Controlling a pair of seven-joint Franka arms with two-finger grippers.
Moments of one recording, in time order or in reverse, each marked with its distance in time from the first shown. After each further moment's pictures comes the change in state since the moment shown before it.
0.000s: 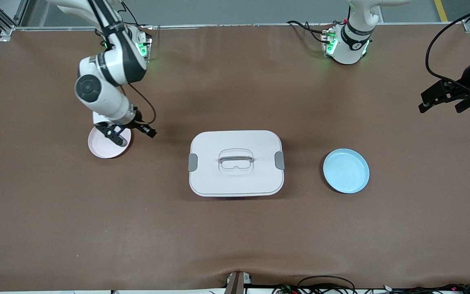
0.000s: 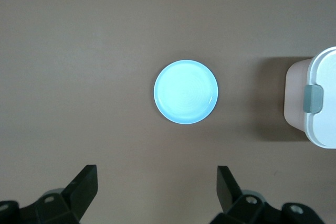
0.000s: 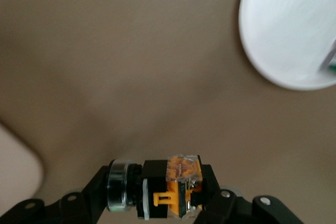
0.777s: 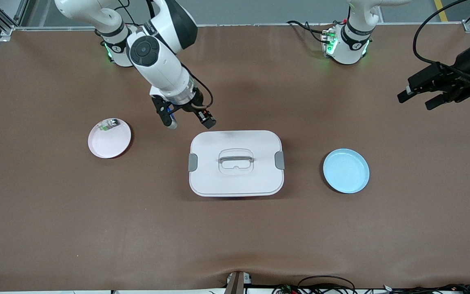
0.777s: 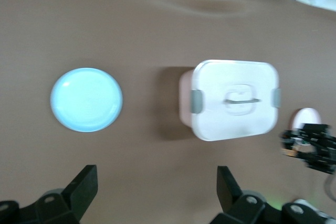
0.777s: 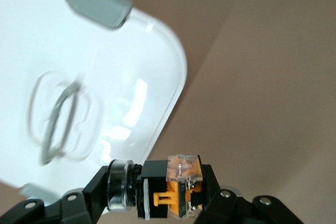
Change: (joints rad) left arm 0.001 0.001 0.000 0.043 -0.415 0.000 0.000; right arm 0.260 0.128 0.002 0.422 0.186 -0.094 0.576
